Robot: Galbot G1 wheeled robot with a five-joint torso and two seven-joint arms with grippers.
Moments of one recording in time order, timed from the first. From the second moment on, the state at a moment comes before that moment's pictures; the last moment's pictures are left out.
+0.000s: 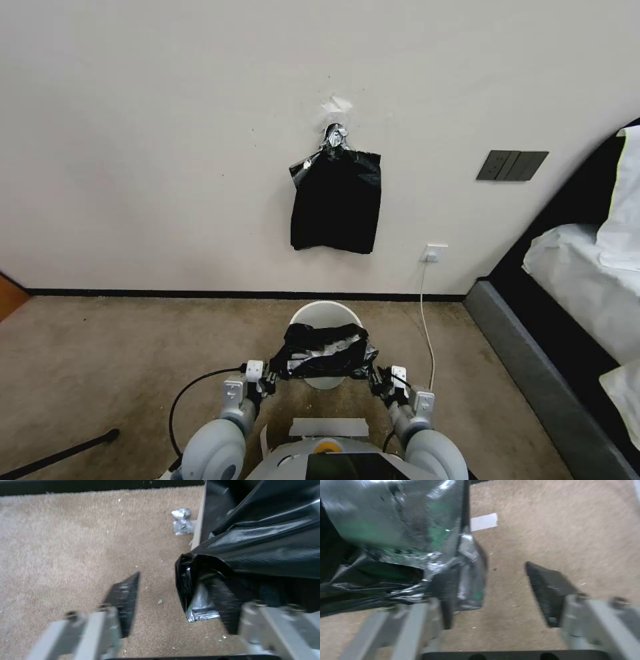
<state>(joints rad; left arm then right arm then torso) 1.69 -0.90 -0.22 -2.31 -0.73 0.49 -0.60 -1.75 1.05 0.16 2.24 0.67 -0.26 0.60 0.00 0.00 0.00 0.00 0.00</state>
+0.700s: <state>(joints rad) 1.99 -1.01 -0.49 -2.41 -0.51 0.11 -0.31 -1.85 0.94 0.32 2.44 0.52 -0.09 0.38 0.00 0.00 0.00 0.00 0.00</state>
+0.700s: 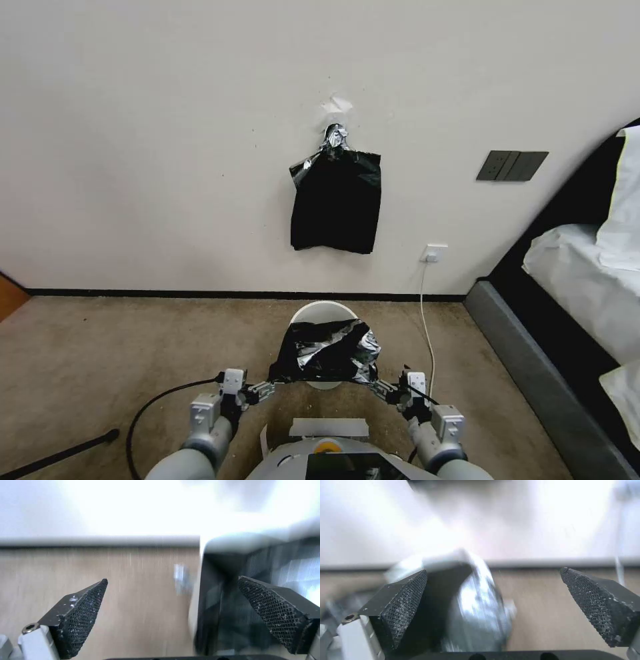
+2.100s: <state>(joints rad) 2.05 -1.26 -0.49 -2.35 -0.07 -0.18 -0.13 -0.49 0.87 -0.34 1.38 0.74 -0.41 -0.55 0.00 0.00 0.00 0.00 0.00</state>
